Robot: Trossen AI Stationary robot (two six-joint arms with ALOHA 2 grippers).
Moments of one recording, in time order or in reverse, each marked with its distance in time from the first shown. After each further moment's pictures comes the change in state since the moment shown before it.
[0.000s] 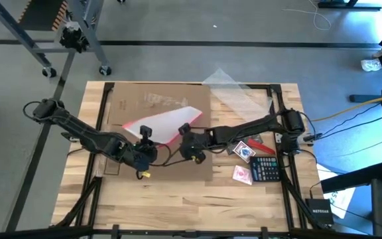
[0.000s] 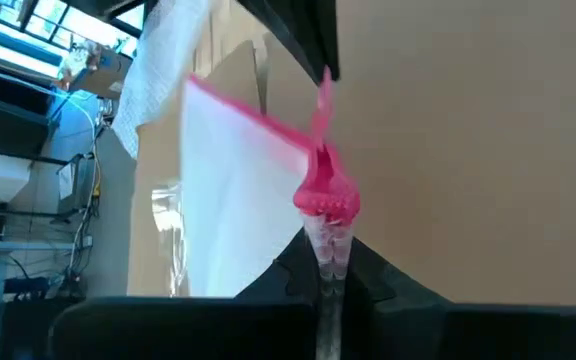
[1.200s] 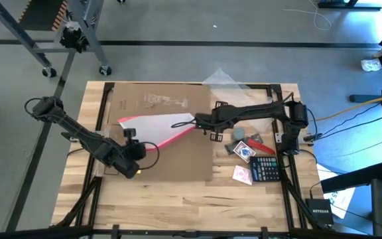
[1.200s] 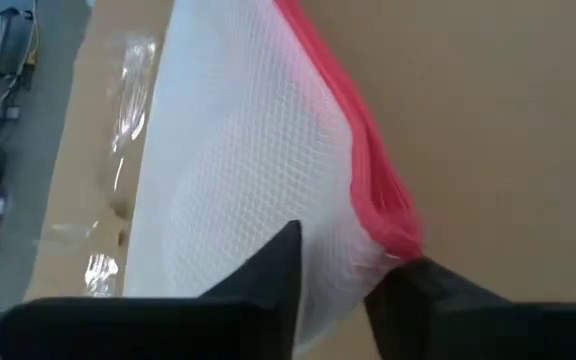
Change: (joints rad) left arm -0.113 -0.038 0.022 -0.369 0.058 -0.598; right arm -0.222 -0.070 -0.002 -0.667 0.195 0.704
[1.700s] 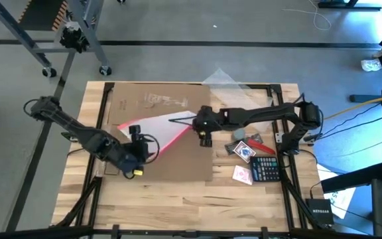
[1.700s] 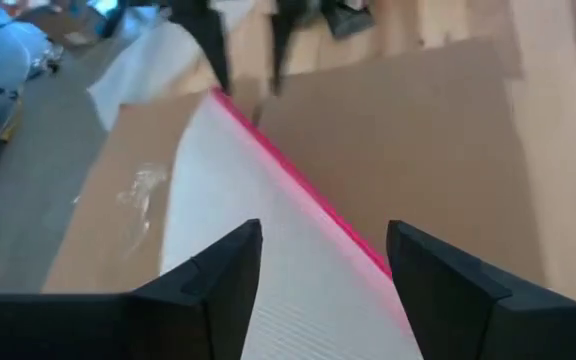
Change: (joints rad) left arm 0.050 -0.042 0.165 0.163 -0.004 0.198; right arm 0.036 -0.126 -0.191 0.672 -0.326 -0.244
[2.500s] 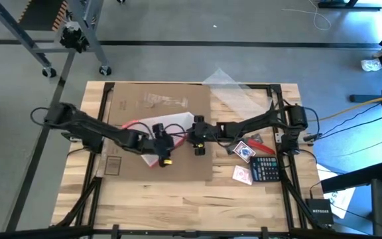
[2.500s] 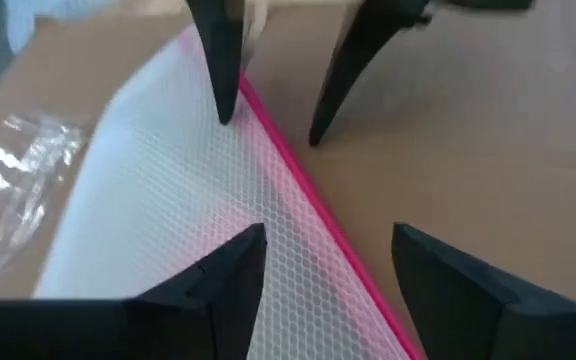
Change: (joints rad) left arm 0.311 0.311 -0.200 0.566 0.199 0.097; right arm 0.056 0.151 -0.166 0.495 0.091 -0.109
